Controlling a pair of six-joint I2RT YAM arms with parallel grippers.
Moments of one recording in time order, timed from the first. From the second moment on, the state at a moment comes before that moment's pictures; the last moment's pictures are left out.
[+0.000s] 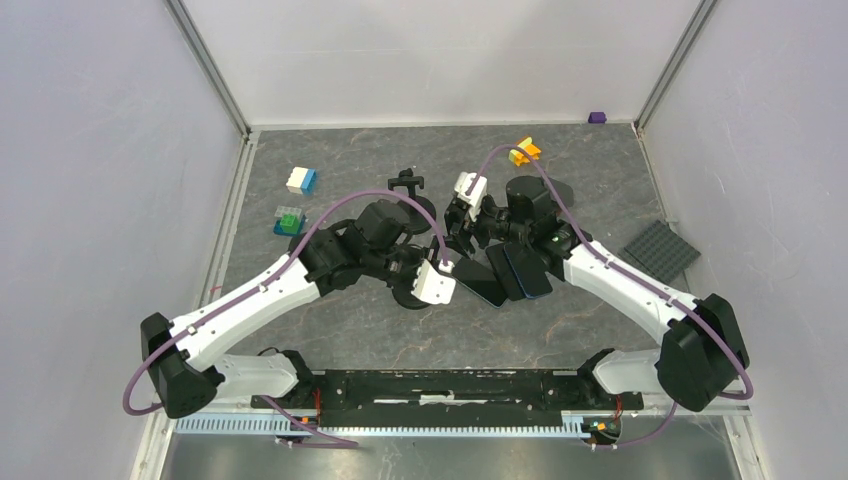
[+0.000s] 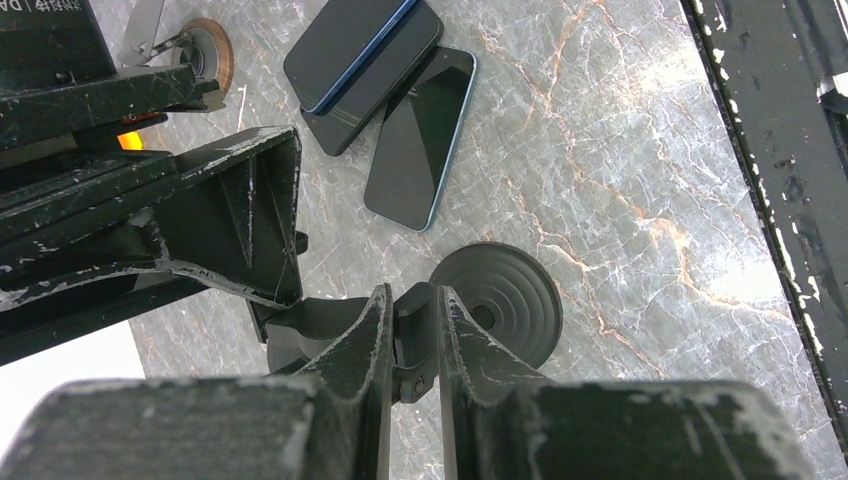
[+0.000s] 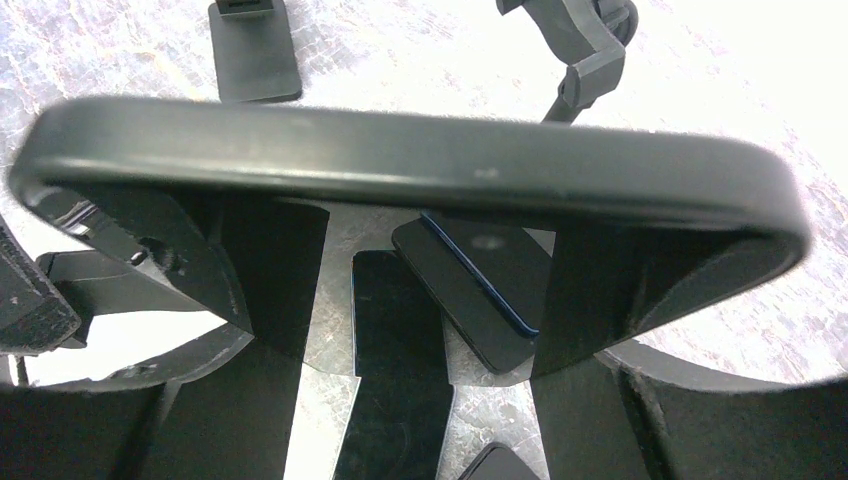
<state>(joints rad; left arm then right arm) -0.91 1.20 1.15 -0.74 0.42 1.04 0.60 1.32 0.93 0.01 -0.43 -0.32</state>
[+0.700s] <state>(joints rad) -0.91 1.26 1.22 -0.81 0.44 1.05 0.53 1.32 0.93 -0.05 -0.62 -0.36</state>
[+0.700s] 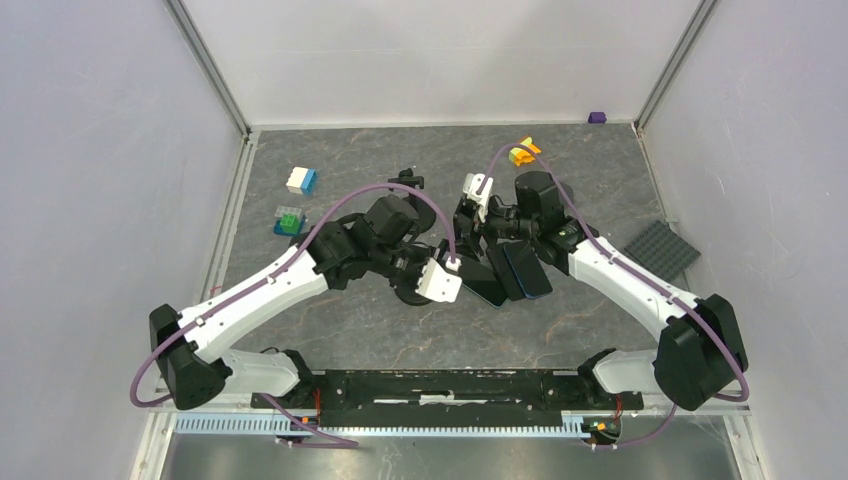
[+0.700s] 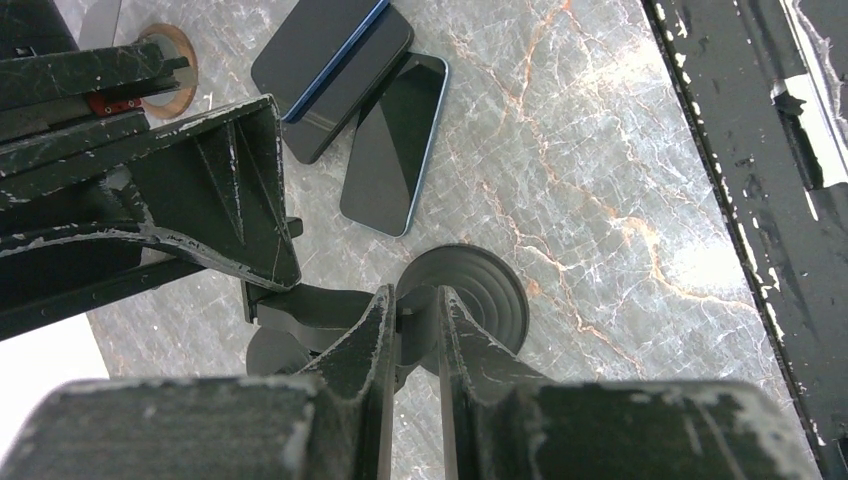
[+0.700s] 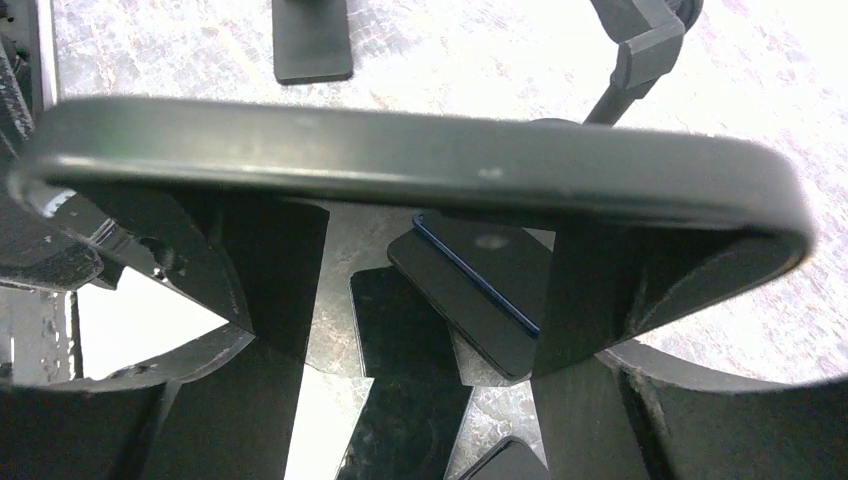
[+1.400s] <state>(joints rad) -0.92 1.29 1.25 -0.83 0.46 1.05 0.52 1.32 0.96 -0.15 -0.64 -0.43</state>
